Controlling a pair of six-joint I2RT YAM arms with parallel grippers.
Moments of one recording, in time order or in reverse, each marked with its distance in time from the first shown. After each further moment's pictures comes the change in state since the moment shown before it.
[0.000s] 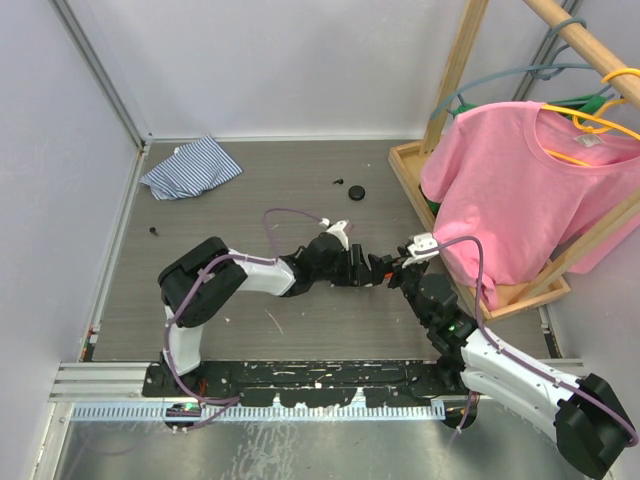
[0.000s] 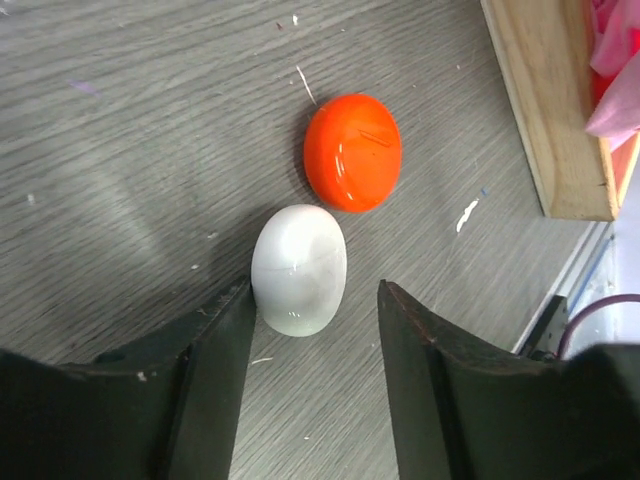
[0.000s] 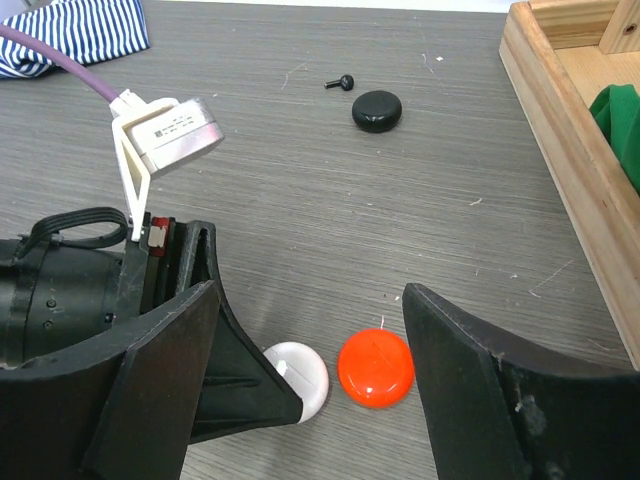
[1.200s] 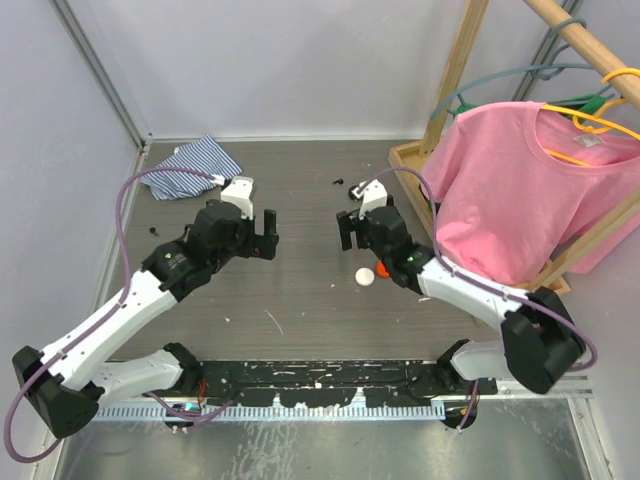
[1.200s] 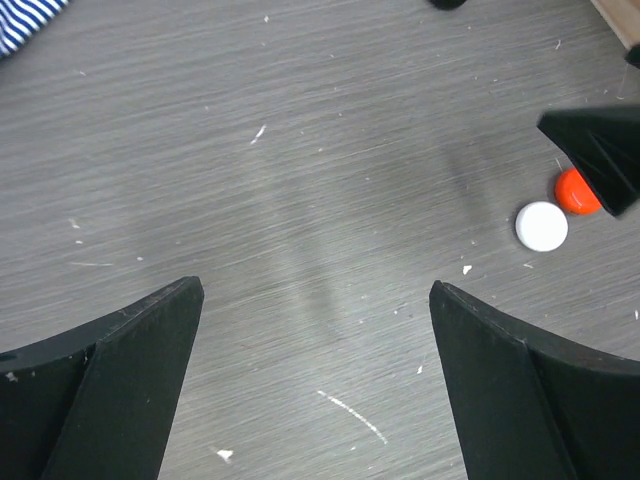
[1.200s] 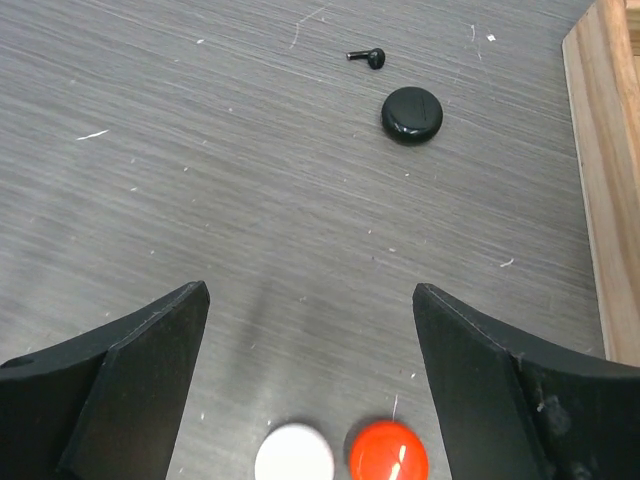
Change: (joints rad) left arm 0.218 -0.914 0.018 -0.934 -0.436 0.502; right arm -0.023 0.558 0.544 -0.283 -0.056 -0.072
